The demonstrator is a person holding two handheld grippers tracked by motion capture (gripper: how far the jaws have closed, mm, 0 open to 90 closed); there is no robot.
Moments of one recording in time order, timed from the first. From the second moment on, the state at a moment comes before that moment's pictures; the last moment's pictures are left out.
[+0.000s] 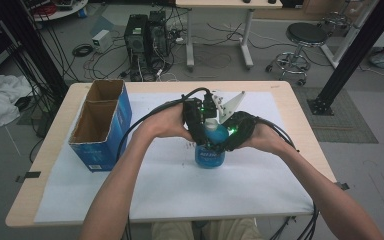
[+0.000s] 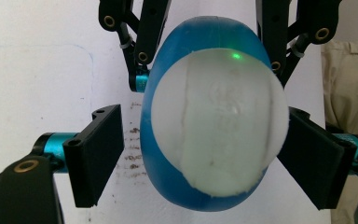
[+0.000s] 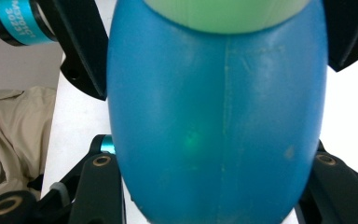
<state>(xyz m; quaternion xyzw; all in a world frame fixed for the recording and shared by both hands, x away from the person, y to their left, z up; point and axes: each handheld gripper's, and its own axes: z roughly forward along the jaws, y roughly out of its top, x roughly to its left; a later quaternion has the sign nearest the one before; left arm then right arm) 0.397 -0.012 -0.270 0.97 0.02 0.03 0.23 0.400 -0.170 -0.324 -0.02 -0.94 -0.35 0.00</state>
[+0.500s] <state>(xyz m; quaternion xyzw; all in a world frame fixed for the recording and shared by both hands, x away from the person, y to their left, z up) 0.397 -0.015 -0.272 0.97 0.02 0.02 0.23 0.401 -0.167 -0.328 -0.03 -0.94 -0.34 0.01</state>
